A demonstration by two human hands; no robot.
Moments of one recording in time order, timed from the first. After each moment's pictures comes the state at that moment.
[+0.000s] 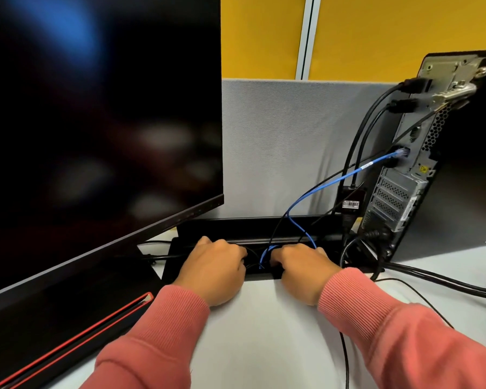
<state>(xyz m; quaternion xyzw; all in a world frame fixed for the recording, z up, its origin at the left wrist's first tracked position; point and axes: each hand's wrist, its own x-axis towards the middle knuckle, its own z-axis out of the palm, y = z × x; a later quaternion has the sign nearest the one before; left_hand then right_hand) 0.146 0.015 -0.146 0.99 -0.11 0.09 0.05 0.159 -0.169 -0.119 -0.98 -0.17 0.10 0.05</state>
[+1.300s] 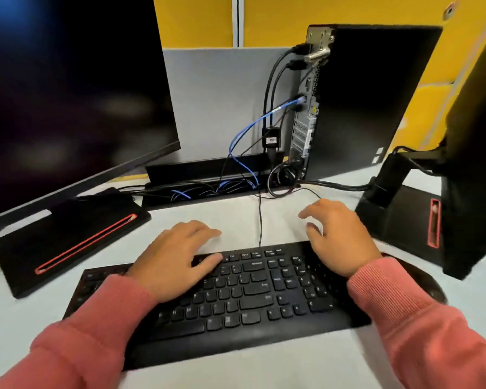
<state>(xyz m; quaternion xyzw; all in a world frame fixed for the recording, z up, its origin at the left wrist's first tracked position) -0.031 0.008 -0.139 0.97 -0.21 0.01 0.10 -0.030 -0.305 -0.120 -0.98 -0.07 -0.13 0.16</state>
